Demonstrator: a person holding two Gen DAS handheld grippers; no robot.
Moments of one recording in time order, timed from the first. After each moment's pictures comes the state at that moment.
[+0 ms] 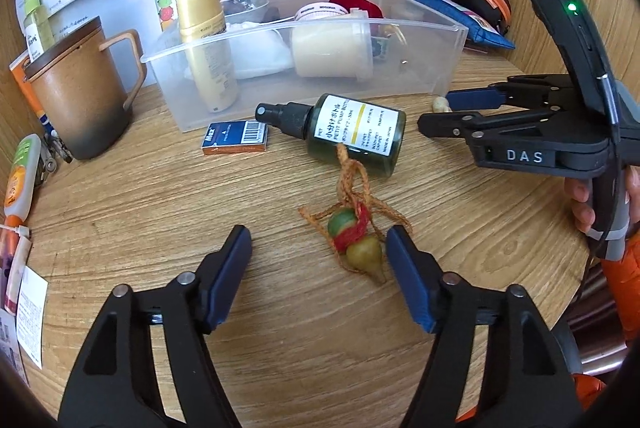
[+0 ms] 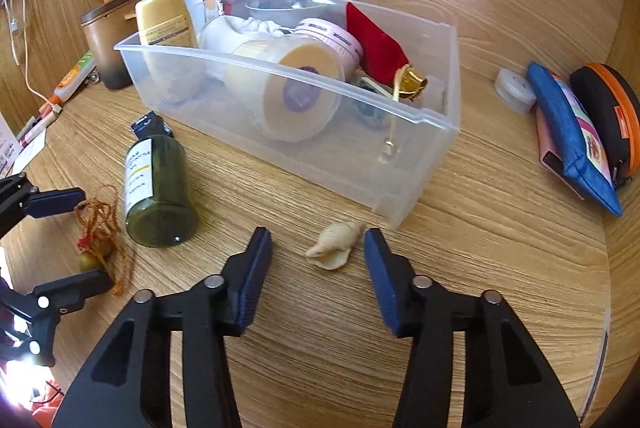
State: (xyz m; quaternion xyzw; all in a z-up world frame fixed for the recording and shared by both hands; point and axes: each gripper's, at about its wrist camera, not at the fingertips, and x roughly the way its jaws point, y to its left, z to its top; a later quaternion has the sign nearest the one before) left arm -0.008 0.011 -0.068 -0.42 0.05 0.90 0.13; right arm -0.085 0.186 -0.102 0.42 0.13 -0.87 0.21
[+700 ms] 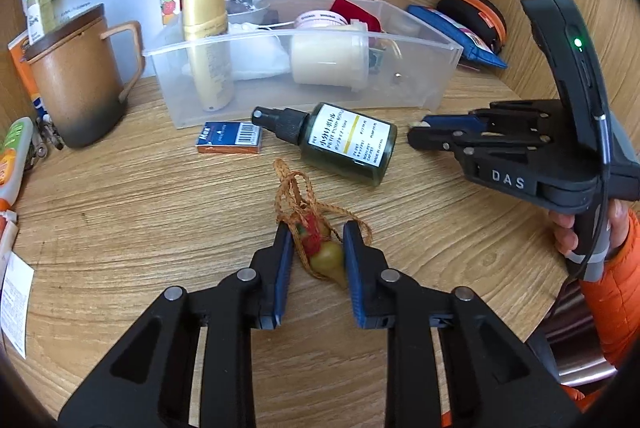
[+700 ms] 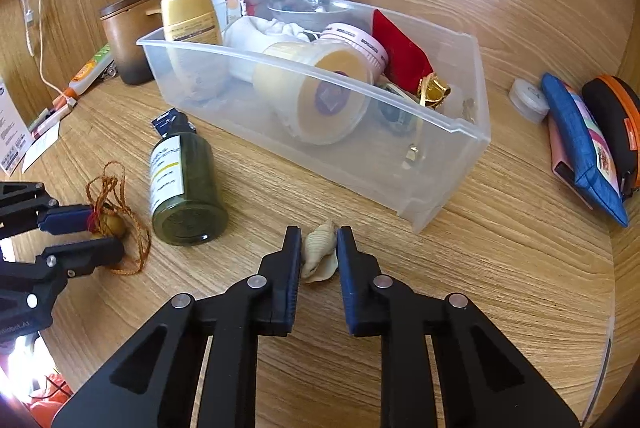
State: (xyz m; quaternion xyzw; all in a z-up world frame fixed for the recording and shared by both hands) left arm -0.008 0.006 -0.063 -0.42 0.01 0.90 0.14; right arm -0.074 0.176 -0.102 0.41 0.14 -0.87 0.23
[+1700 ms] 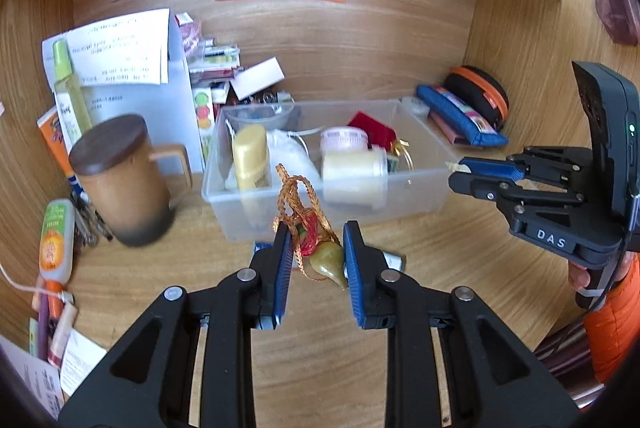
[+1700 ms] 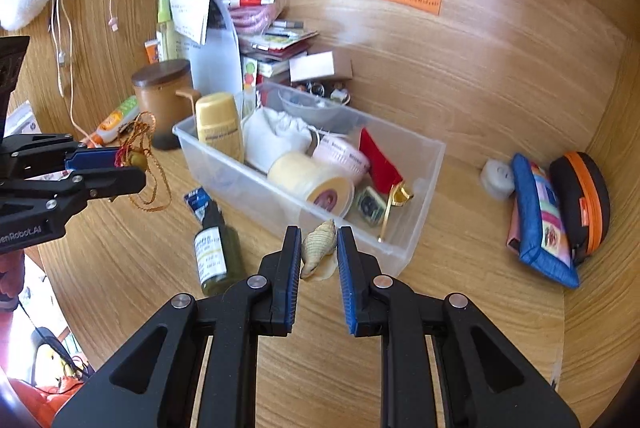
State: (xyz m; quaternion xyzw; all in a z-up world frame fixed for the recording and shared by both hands) left arm -0.040 -0.020 0.019 -0.33 0.00 0.93 0.13; right arm -0.063 0.179 -0.019 0.33 0.15 -0.90 0.25
